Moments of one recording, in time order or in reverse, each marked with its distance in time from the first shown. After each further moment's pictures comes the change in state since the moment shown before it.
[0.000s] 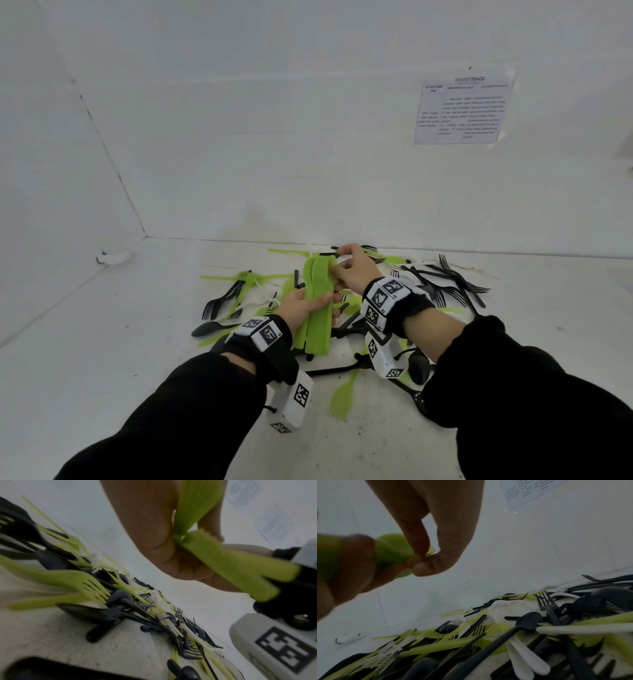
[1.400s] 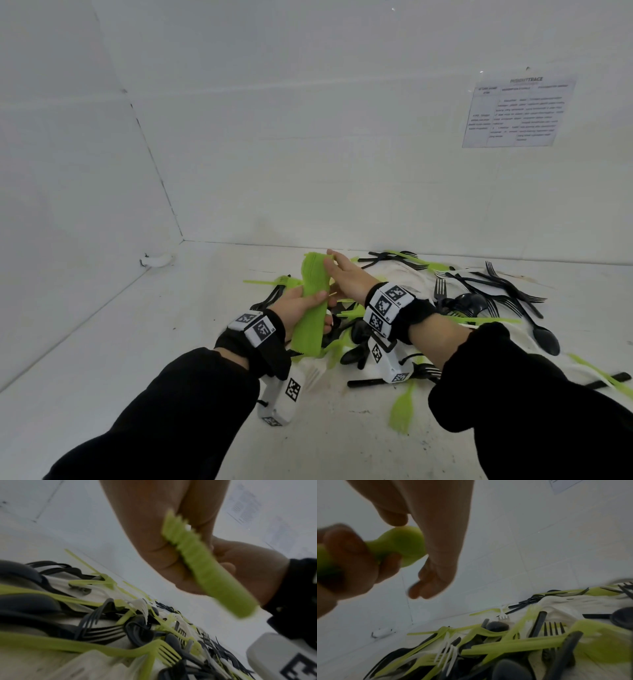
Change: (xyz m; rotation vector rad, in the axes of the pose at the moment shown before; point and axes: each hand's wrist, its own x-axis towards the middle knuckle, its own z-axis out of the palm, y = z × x) left_hand -0.020 0.032 -0.084 -0.014 -0.042 -0.025; right_hand 0.007 -0.037 0.085 0.085 -0.290 -0.015
